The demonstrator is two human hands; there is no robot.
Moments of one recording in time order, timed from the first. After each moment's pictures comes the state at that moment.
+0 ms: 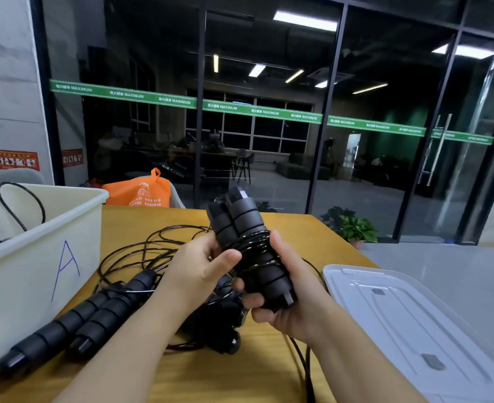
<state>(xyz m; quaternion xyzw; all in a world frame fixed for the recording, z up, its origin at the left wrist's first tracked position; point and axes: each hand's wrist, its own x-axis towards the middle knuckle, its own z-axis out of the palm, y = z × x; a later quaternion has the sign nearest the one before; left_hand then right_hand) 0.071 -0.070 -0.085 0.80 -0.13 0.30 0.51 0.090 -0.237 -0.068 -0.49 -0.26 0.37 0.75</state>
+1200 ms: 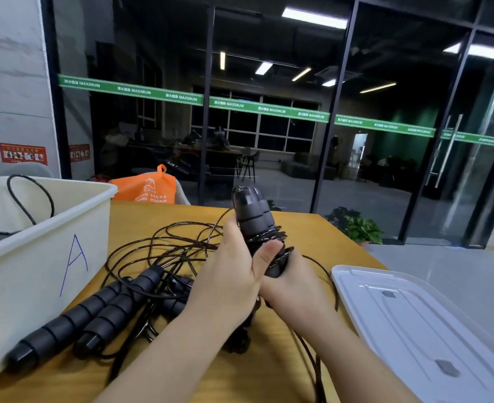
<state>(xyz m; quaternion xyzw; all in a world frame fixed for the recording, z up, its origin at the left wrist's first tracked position) 0.051 -0.115 -0.070 0.86 -0.04 0.35 0.37 0.087 -0.222 -0.075 -0.83 -0.22 -0.05 0.51</state>
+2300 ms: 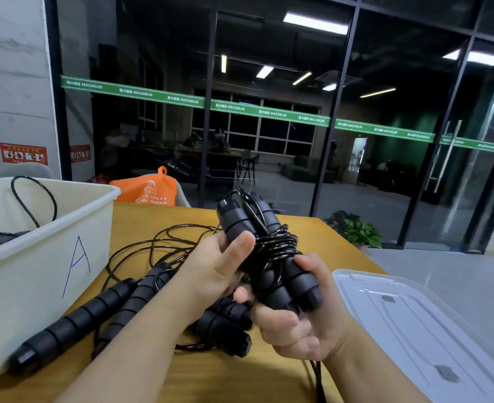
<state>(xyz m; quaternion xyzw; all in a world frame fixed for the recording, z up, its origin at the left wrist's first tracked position) 0.050 -0.080 -0.066 0.73 -0.15 0.16 0.65 0.107 -0.240 -0.084 -0.30 -0.37 0.62 0.63</state>
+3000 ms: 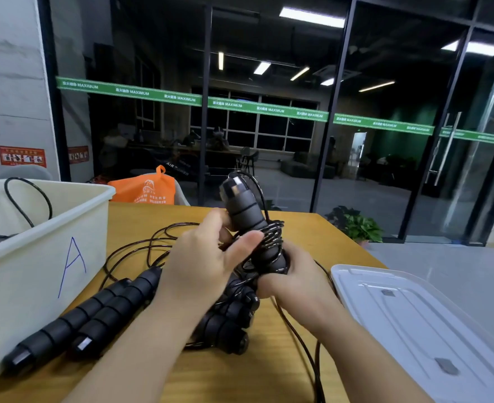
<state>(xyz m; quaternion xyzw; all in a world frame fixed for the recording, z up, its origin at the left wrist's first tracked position) 0.049 -0.084 -0.062 0.81 -0.09 0.44 0.38 0.081 -0.234 -0.062 -0.79 -0.26 0.01 0.56</state>
